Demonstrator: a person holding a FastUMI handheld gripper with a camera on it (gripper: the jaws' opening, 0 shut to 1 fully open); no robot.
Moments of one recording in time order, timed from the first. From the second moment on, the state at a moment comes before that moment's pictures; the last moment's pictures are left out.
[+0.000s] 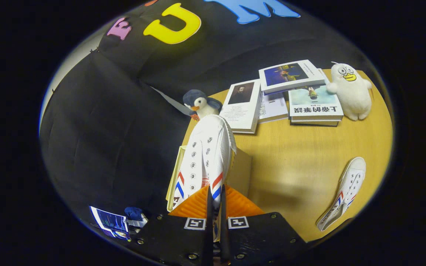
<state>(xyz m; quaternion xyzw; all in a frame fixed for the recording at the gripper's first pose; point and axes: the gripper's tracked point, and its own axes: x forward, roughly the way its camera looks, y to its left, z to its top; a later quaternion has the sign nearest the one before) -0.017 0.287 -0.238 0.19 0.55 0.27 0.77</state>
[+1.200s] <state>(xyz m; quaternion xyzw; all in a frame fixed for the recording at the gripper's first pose) -0.036 0.402 -0.268 0.11 0.59 0.31 0.74</state>
